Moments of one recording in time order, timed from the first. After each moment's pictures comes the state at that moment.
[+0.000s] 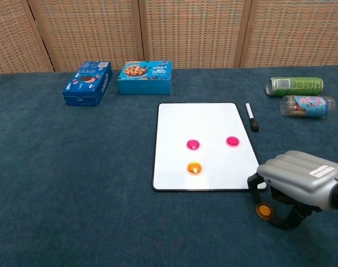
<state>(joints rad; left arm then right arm) -0.11 -1.01 0.00 -1.72 1.48 1.40 0.00 0.58 -1.59 -0.06 -1.68 -1.07 1.10 -0.76</state>
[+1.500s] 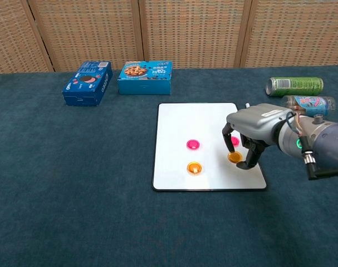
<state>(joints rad) -0.12 -1.00 -0.01 -1.71 1.45 1.38 -0.01 0.84 -1.65 0.16 -1.61 -0.65 1.09 -0.94</state>
